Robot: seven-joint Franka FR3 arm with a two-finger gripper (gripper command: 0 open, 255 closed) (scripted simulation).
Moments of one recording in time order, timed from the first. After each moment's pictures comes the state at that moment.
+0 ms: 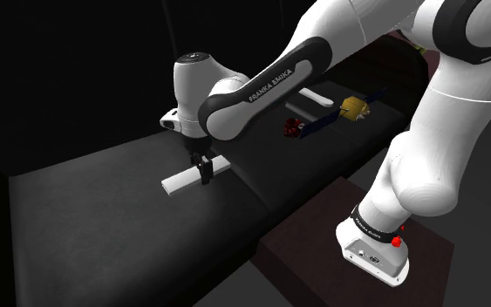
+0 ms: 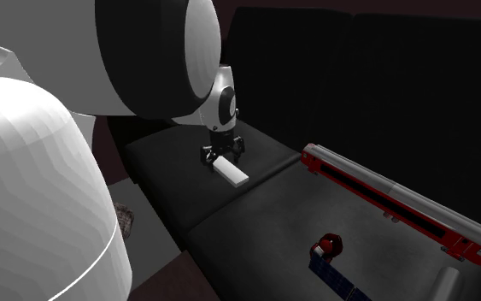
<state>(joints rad) 0.36 0.13 0.25 -2.19 -0.07 2.32 -0.63</state>
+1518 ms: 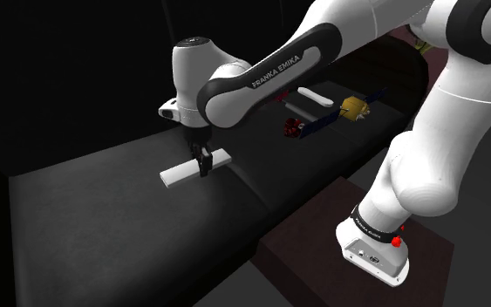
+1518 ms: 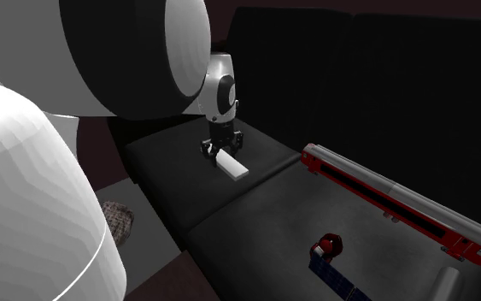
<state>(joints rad) 0.36 0.09 0.26 -2.17 -0.05 2.25 -0.65</state>
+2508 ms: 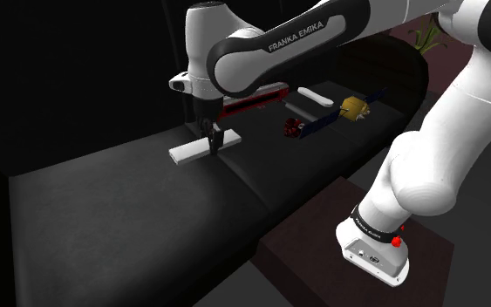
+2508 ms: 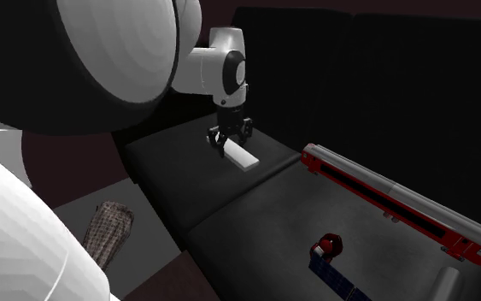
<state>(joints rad) 0.32 -0.04 0.23 -2.16 -0.01 2.12 -0.74</state>
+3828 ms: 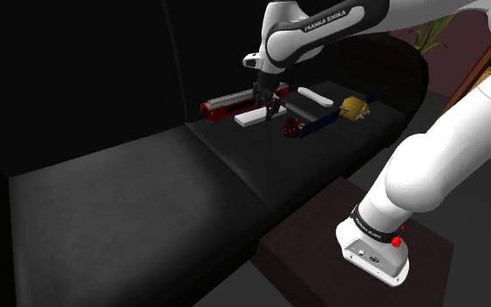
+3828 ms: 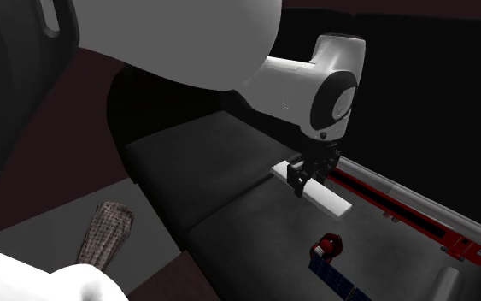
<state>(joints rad) 0.10 -0.22 -0.07 -2.34 -0.04 2.13 -1.24</state>
